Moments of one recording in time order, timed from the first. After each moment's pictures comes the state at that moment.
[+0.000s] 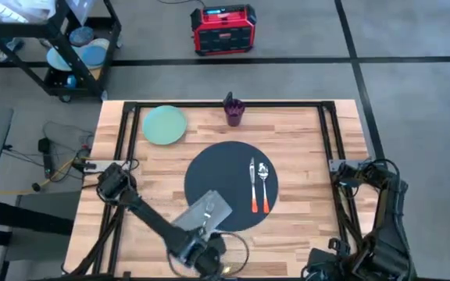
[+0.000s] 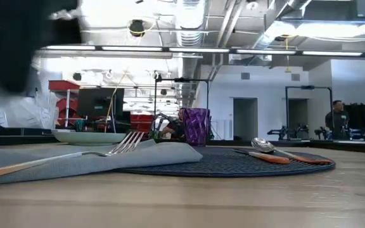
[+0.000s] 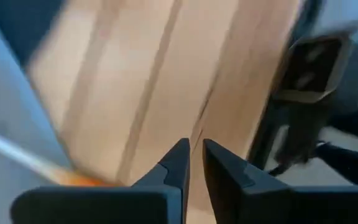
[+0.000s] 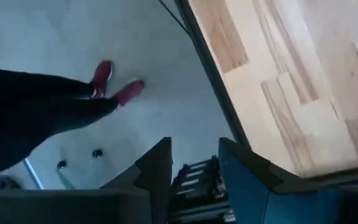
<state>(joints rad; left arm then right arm) -0.70 2.16 1.71 -0.82 -0.12 -1.09 1.03 1.92 2.20 -1.47 0.04 1.48</state>
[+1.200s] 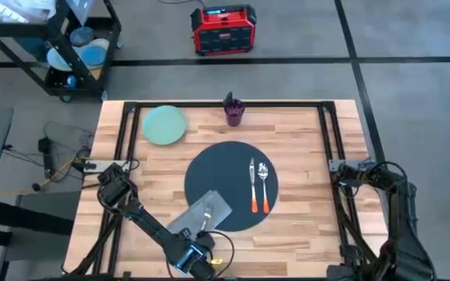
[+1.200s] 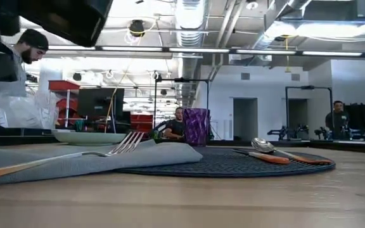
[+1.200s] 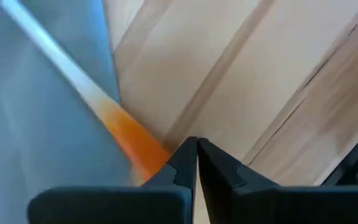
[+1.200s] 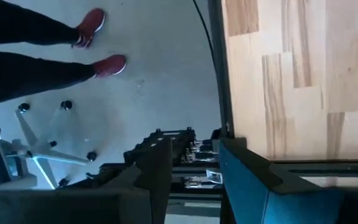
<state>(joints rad) -0.74 2.21 1.67 -0.97 -0.10 -1.35 1.17 1.92 2.20 -1.51 0.03 1.32</state>
